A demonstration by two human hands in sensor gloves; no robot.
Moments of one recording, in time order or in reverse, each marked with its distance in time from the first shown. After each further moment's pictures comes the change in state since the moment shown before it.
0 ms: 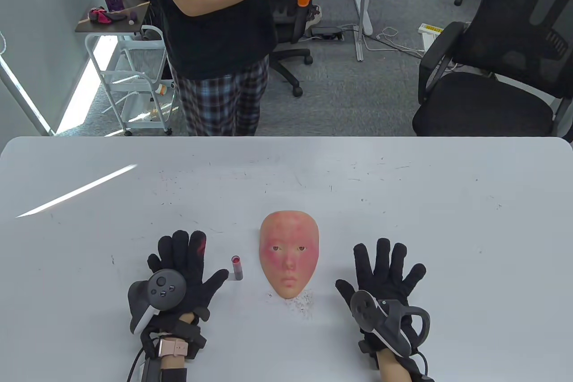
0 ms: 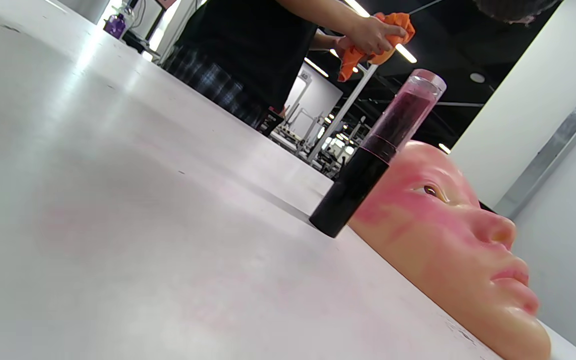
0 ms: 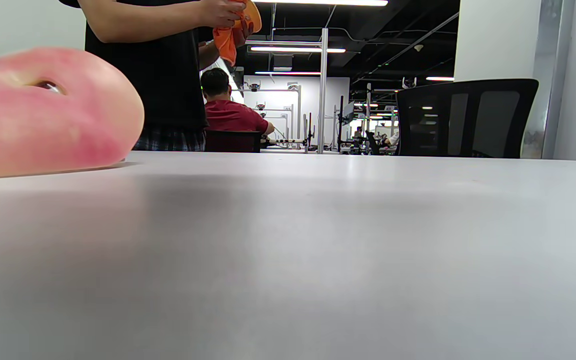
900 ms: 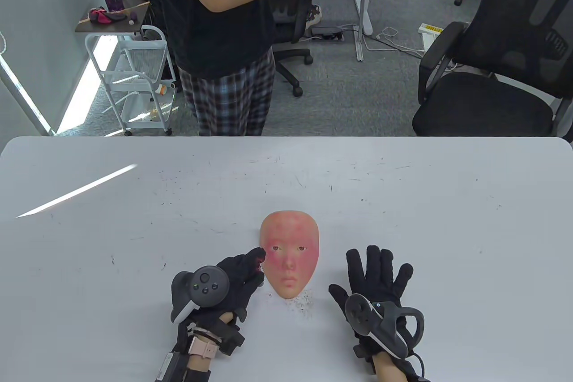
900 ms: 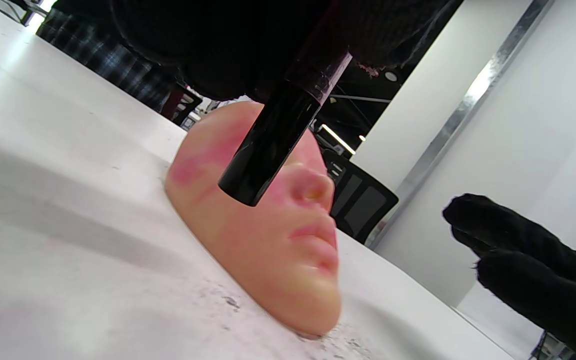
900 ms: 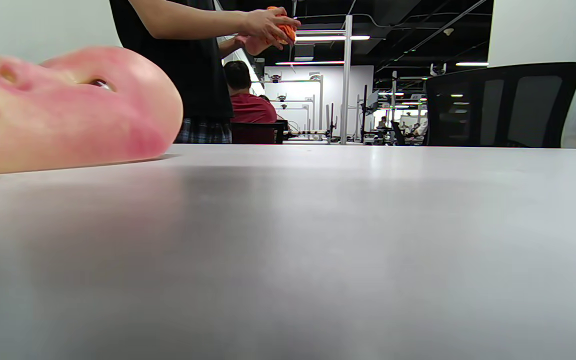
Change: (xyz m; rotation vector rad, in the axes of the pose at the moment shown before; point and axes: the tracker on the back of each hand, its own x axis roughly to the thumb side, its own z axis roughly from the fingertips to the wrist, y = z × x) left_hand 0.086 -0.024 -0.014 -0.027 -0.250 0.051; right_hand 0.015 0.000 0.007 0.030 -0.086 -0.026
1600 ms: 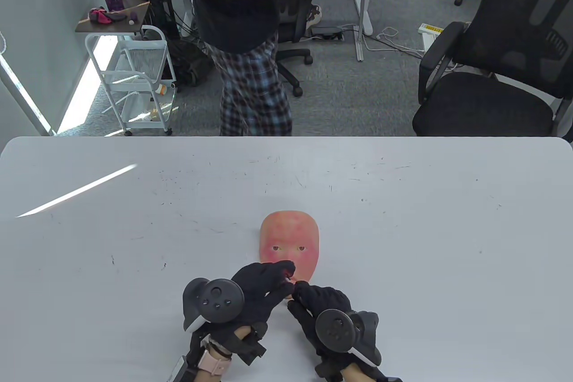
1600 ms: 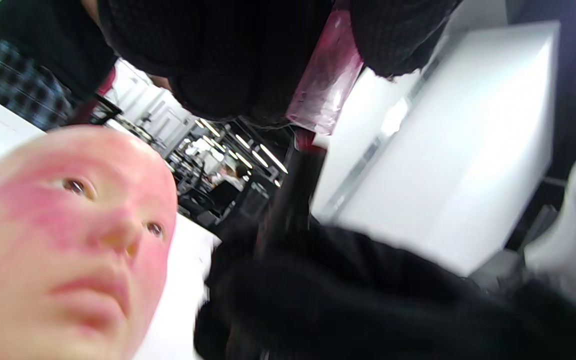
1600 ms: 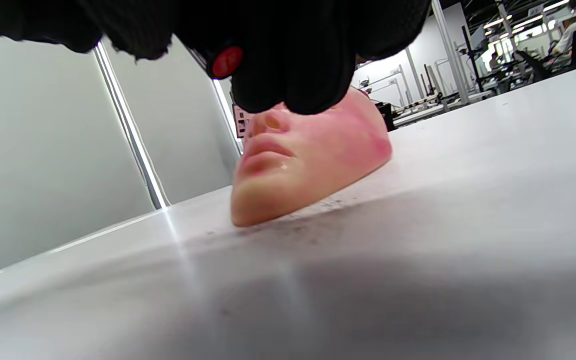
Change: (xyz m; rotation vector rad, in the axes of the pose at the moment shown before) left_hand 0.055 0.026 0.008 0.094 -0.143 0.116; right_hand 0.064 -0.004 0.014 0.002 -0.216 -0.382
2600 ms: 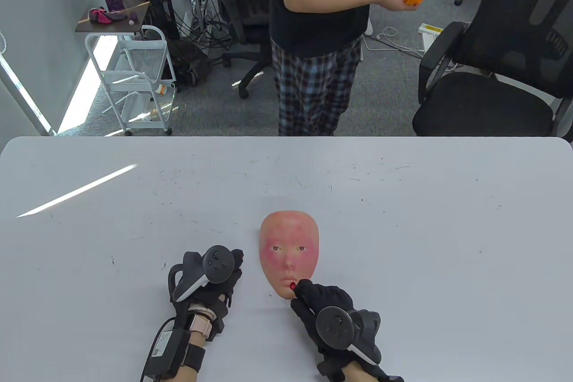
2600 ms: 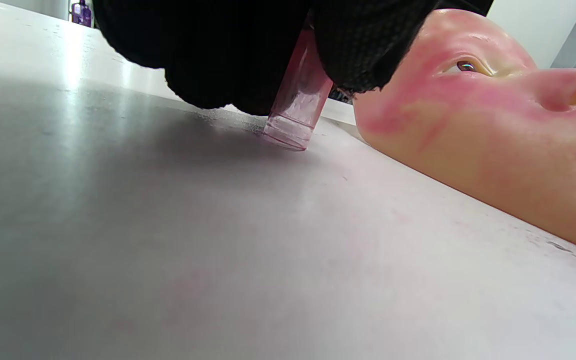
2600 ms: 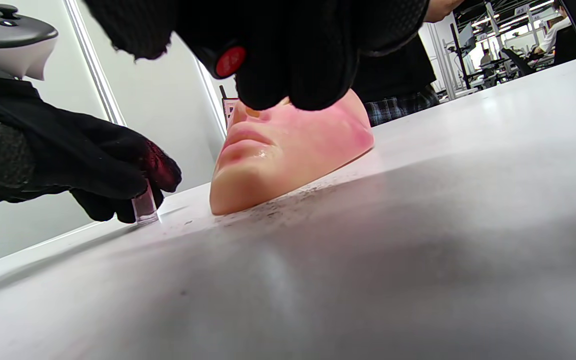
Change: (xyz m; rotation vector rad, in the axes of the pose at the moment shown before) left_hand -0.110 -0.017 -0.015 -0.288 0.427 -0.458; right_hand -0.005 0.002 -0.002 0.015 0.016 -0.011
